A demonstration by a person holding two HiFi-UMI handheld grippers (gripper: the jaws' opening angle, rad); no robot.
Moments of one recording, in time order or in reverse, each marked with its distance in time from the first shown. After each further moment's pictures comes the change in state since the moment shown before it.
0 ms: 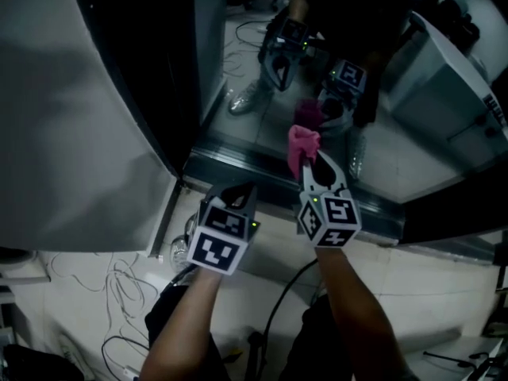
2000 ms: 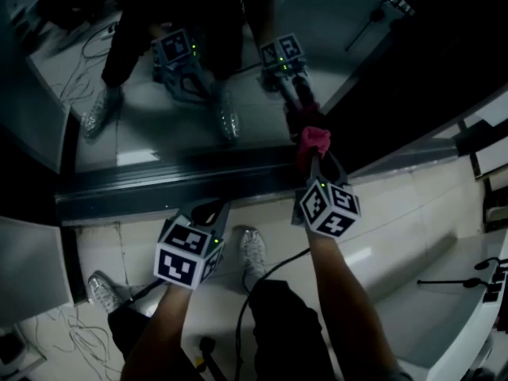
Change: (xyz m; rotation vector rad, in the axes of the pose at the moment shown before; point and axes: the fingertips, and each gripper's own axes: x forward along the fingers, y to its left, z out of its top) left arm 0.142 -0.302 -0.010 0.105 0.094 -0.484; right arm -0.245 -0.378 -0.080 0.225 -0.012 -0.670
